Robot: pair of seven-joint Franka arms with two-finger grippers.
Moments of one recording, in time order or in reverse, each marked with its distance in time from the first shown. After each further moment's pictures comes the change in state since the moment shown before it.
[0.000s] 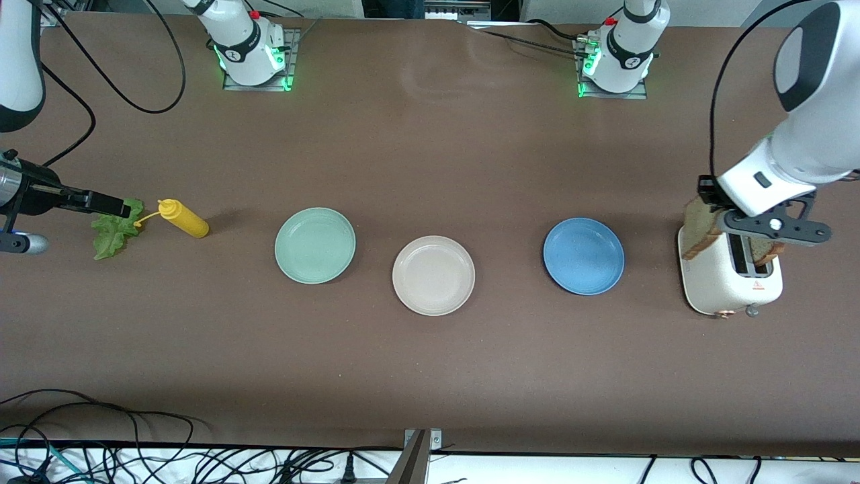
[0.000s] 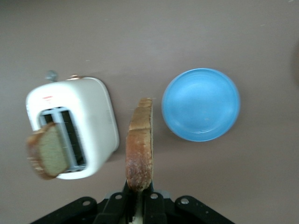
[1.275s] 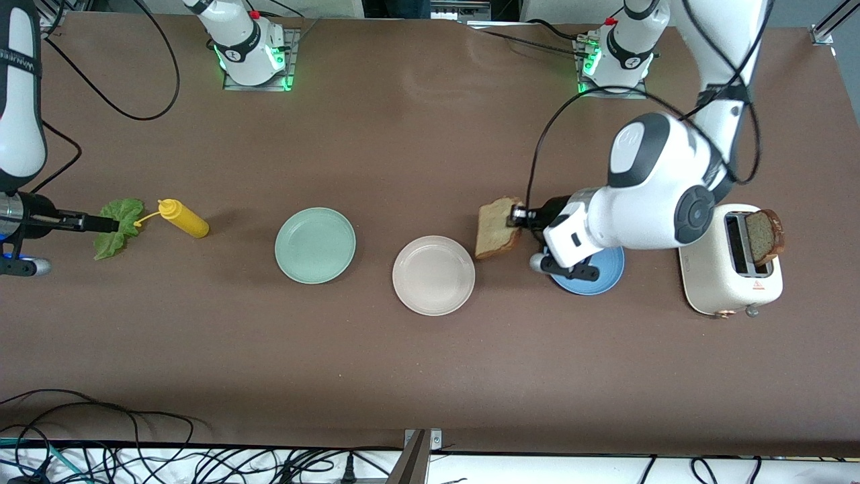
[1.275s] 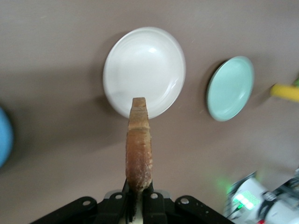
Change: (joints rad) left arm -0.200 0.357 -0.002 0.120 -0.746 0.241 -0.116; right arm -0.119 0.167 -0.018 -0.002 -0.085 0.082 -0.159
